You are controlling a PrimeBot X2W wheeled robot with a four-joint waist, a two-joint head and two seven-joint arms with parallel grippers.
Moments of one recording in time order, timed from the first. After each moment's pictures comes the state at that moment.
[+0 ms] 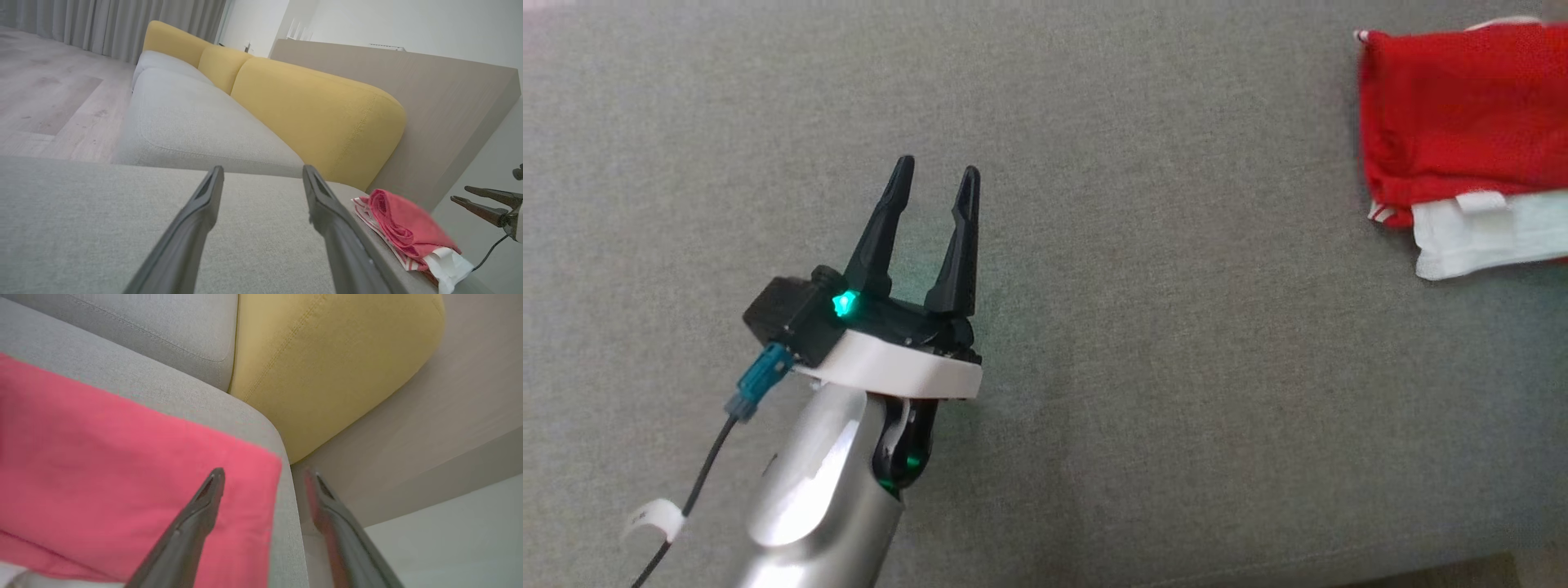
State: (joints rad) left arm -0.43 0.04 -0.39 0.27 -0.46 -0.13 -0.26; right arm -0.69 -0.61 0.08 0.70 -0.04 0.13 0.02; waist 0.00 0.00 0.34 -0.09
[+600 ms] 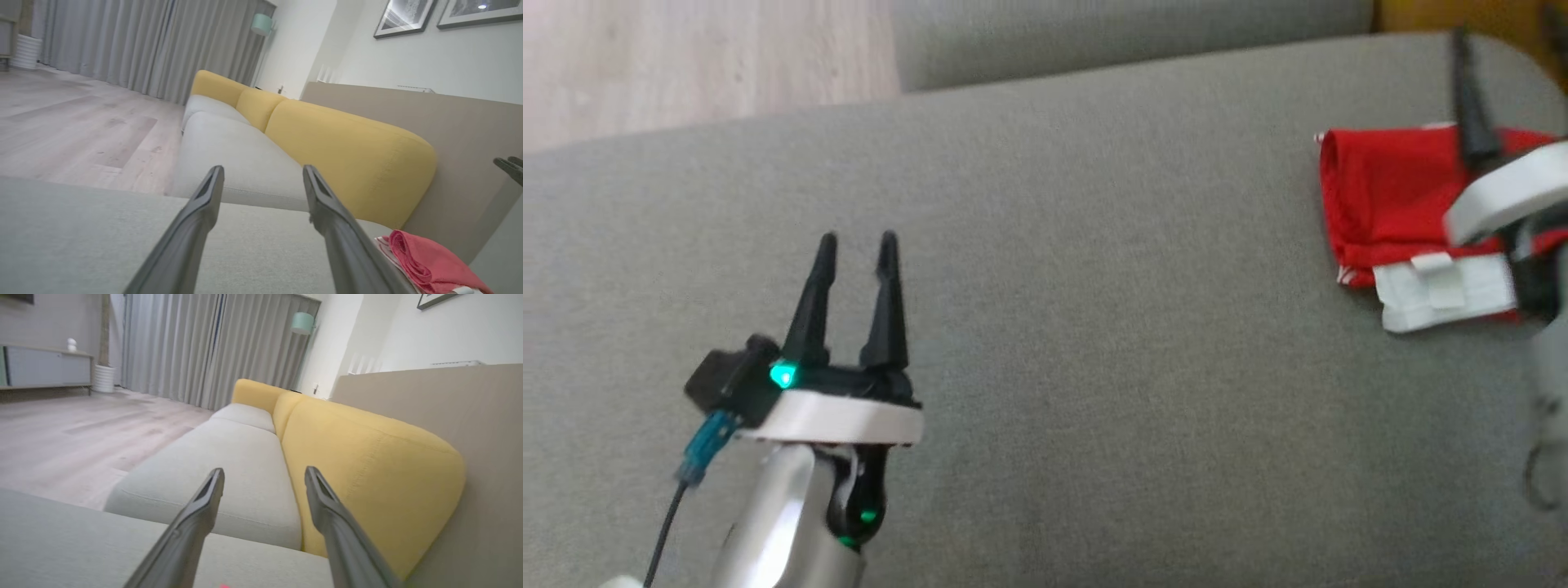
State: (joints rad) left arm -0.28 0.04 -0.24 0.28 -0.46 -0.13 -0.26; right arm -0.63 -0.34 0.09 0.45 0.07 0.13 -0.09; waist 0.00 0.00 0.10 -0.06
